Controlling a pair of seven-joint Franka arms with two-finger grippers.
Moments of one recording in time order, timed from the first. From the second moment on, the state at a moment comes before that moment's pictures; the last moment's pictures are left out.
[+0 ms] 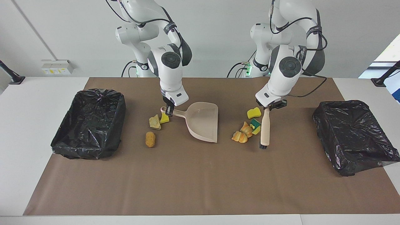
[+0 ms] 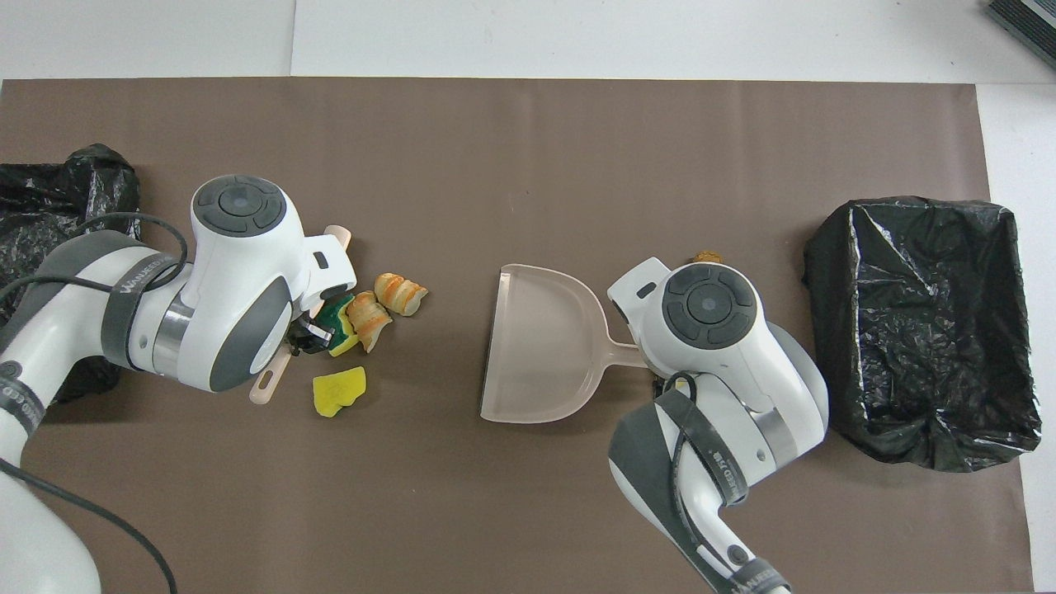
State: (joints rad) left arm -0.33 0.07 0.02 -1.95 0.06 1.77 -0.03; right arm 0.35 0.12 0.10 -2.05 -0.11 2.08 -0.92
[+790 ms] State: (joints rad) left arm -0.22 -0.01 0.01 -2.24 0.05 2.03 -0.19; right arm 0.35 0.12 0.10 -2.07 -0.10 2.04 -0.86
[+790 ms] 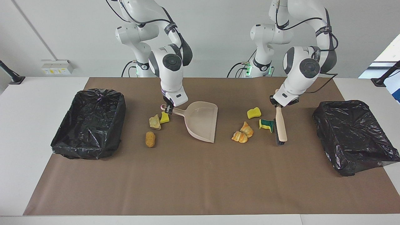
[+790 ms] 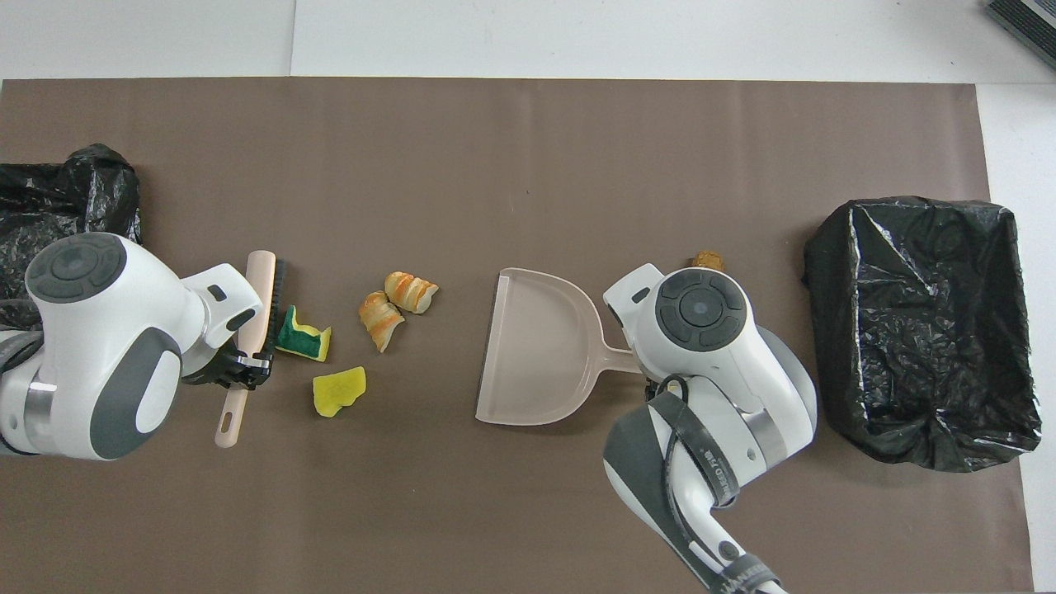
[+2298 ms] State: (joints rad) left arm -0.77 -0.04 -0.04 -2.15 -0.20 1.89 -0.53; right arm 0.35 0.12 0.10 -2.07 -0.10 2.04 -0.86
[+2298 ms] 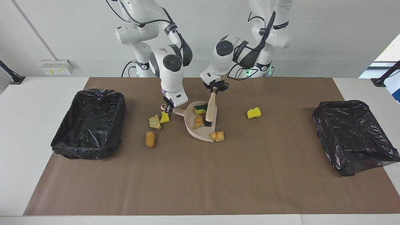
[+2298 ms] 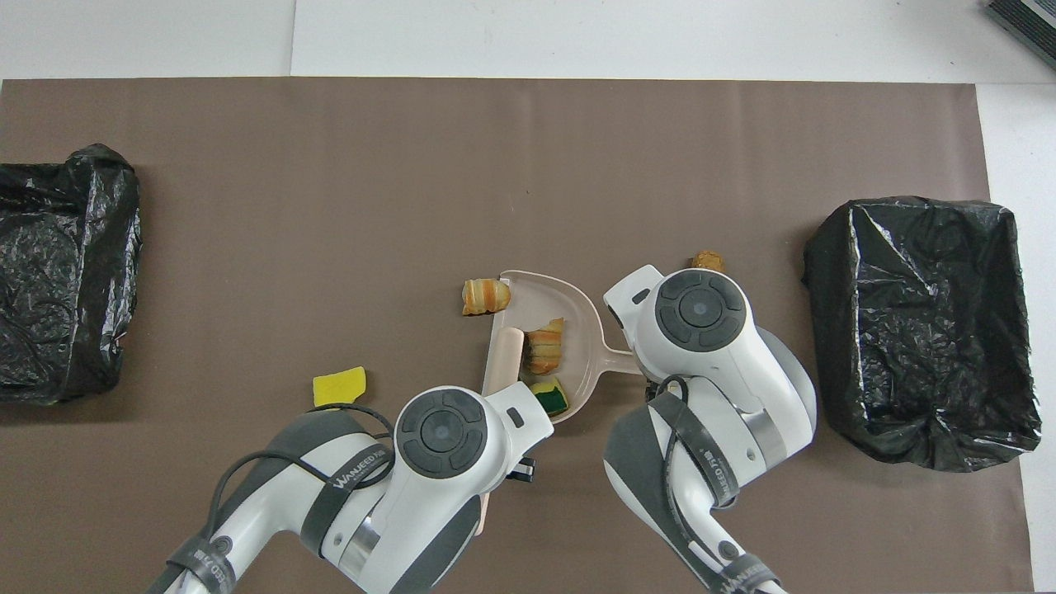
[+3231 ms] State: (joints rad) left arm -0.46 -0.31 -0.02 -2.39 0.07 1.65 -0.65; right arm 0.35 0.12 0.10 -2.07 -0.10 2.04 -0.86
